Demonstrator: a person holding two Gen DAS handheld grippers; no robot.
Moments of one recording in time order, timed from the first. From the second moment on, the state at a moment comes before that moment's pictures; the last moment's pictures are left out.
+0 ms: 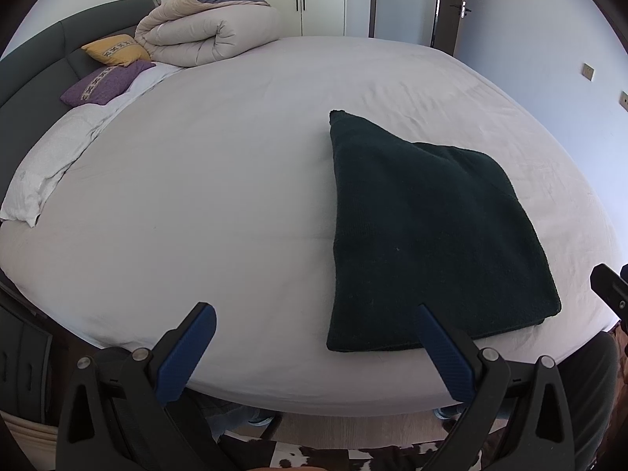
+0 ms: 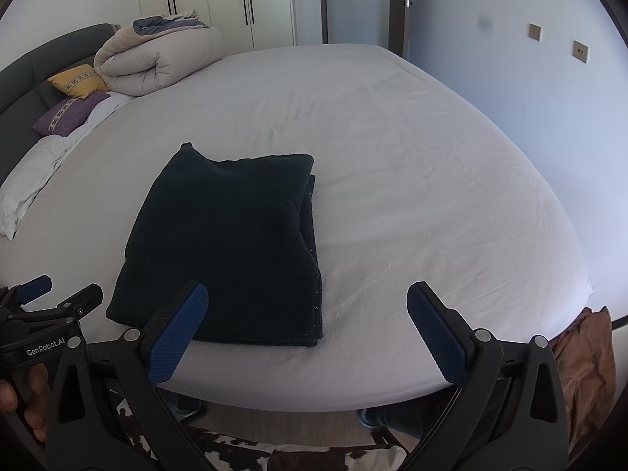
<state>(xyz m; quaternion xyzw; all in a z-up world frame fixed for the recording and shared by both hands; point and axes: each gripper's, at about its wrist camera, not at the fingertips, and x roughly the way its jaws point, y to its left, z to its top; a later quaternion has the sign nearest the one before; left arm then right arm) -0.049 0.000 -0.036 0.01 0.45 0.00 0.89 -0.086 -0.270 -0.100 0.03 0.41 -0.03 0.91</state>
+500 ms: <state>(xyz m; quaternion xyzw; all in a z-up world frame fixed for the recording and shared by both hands) -0.048 0.002 -0.039 0.00 0.46 0.01 0.89 -0.086 -0.268 -0.104 0.03 0.41 -0.03 0.91</state>
